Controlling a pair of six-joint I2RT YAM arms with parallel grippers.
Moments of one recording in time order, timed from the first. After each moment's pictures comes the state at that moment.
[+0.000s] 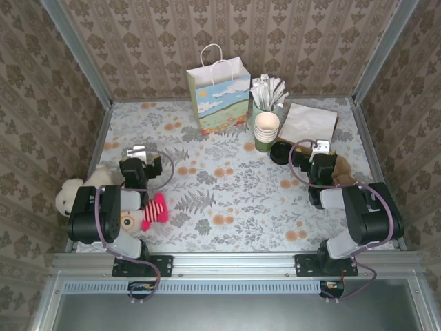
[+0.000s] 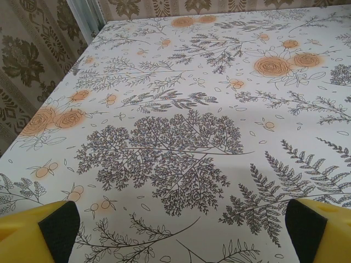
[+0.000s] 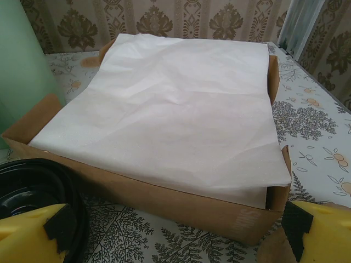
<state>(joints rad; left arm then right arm) -0.04 1.54 0.37 0.78 -0.16 0.05 0.05 1.53 0.39 0.81 0.28 0.06</state>
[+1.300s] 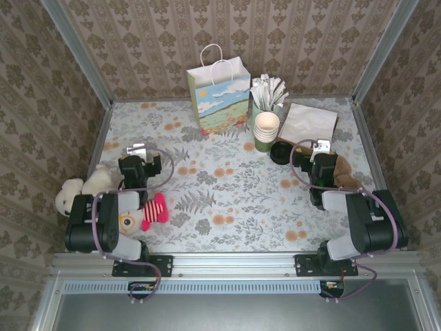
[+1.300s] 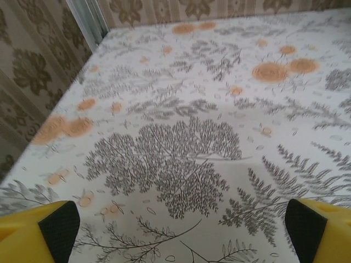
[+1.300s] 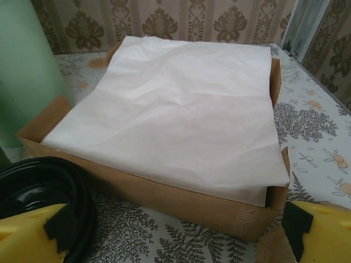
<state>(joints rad) -0.07 1.42 0.40 0.65 -0.19 0.07 0.05 1.42 0.39 0.70 0.26 0.06</state>
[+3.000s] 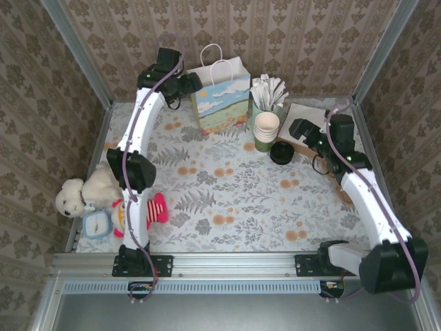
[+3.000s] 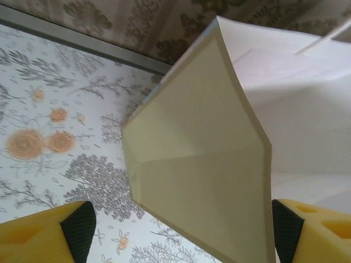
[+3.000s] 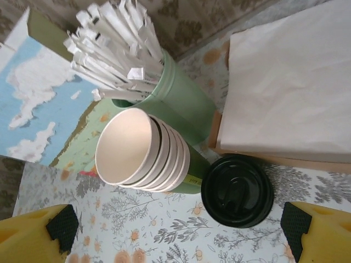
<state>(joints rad) -0.32 2.22 2.46 -1.04 0.09 -0.58 0.05 1.22 1.04 -0.37 -0.14 0.58</state>
